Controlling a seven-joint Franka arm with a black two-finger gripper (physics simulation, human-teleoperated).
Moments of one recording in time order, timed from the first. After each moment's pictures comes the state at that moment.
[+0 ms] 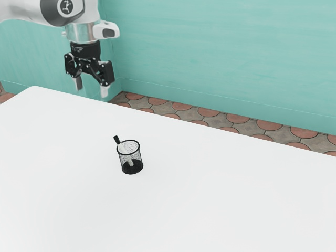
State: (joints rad) arm 0.09 0.03 -0.12 -1.53 0.07 1.47 -0.04
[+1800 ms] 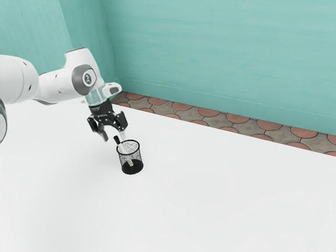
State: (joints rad) arm 0.10 0.41 0.10 -1.69 -0.31 1.99 0.14
